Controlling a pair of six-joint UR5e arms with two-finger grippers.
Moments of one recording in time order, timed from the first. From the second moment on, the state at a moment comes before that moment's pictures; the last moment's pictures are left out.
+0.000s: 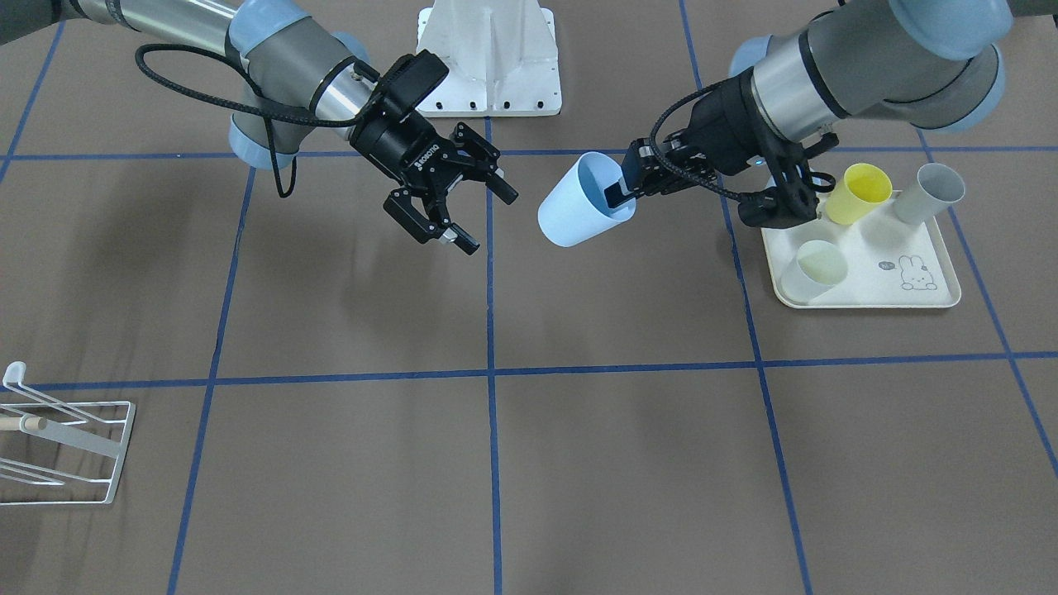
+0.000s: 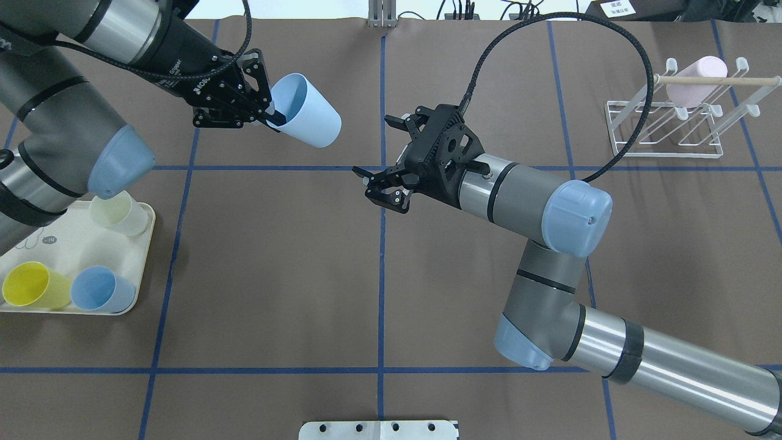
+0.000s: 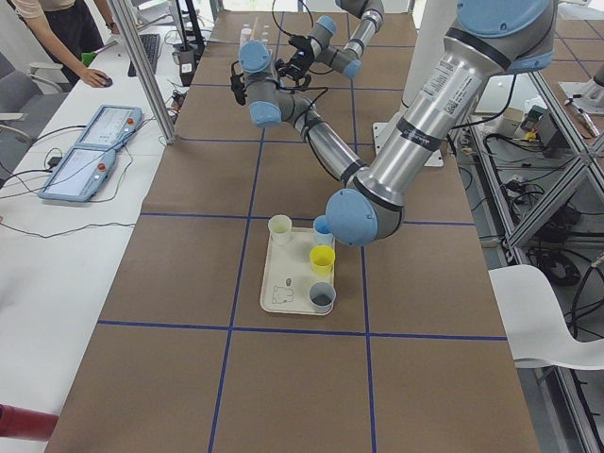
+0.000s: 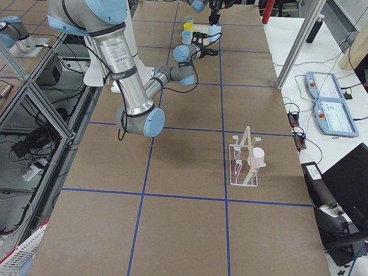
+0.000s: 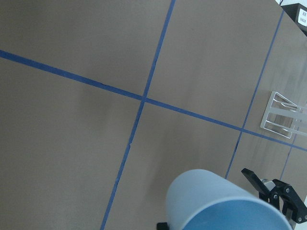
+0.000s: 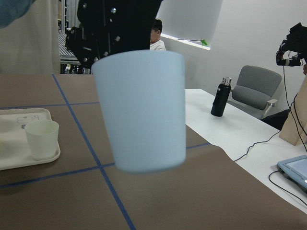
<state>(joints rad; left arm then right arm) -0.95 -2.17 -1.71 -2.18 -2.53 -1.67 0.49 -1.01 1.62 -0.36 1.47 0.22</state>
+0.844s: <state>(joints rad) -0.89 -2.19 -1.70 -2.18 -2.49 -1.68 0.47 -0.97 1.60 -0.35 1.44 0.22</state>
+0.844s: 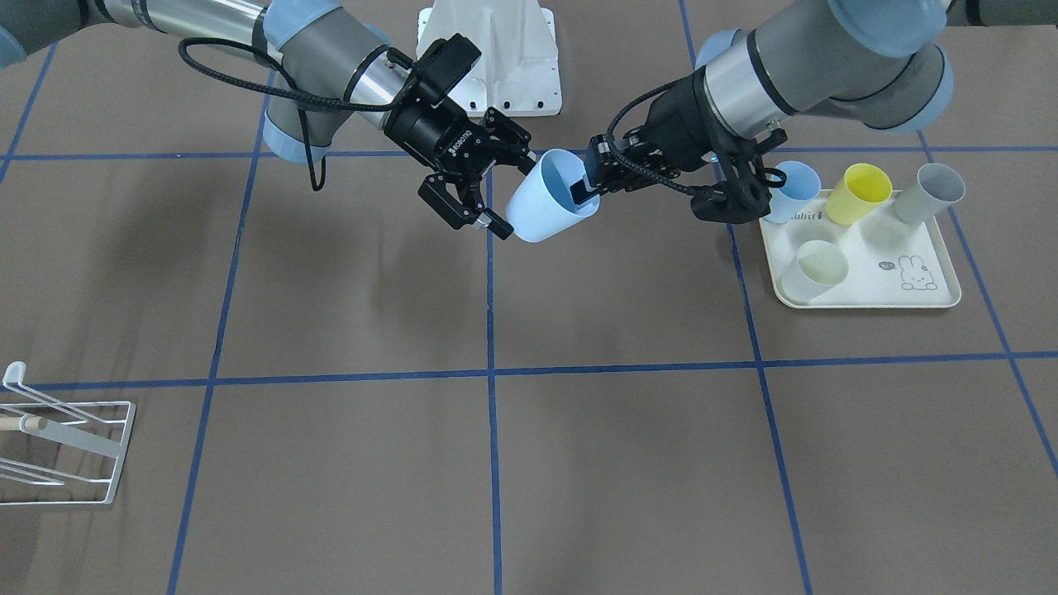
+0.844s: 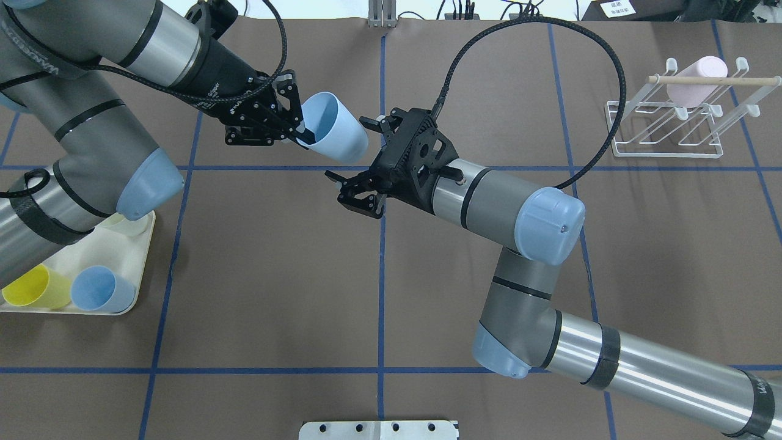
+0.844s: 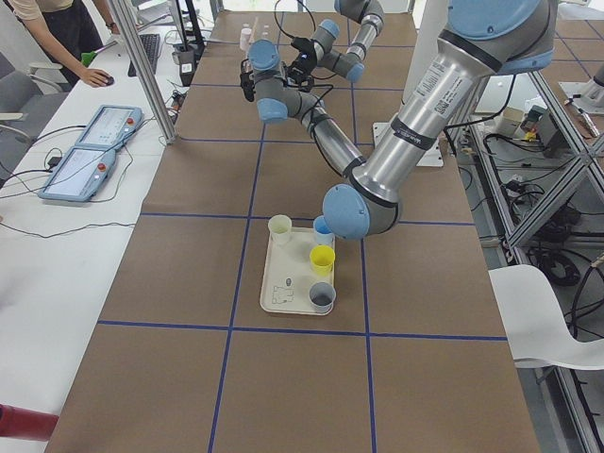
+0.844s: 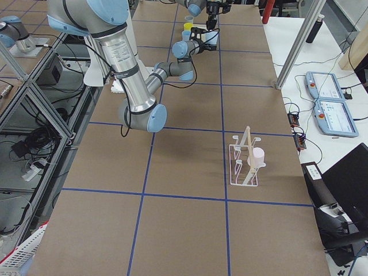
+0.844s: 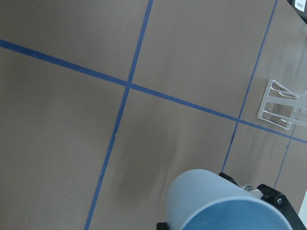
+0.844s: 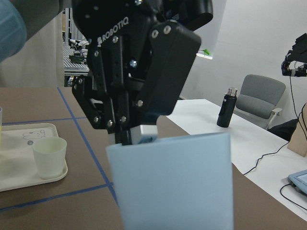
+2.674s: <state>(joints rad) -0.88 -2.22 -1.70 -2.18 -2.49 -1.69 0.46 -0.98 1.60 -0.36 1.38 0.17</state>
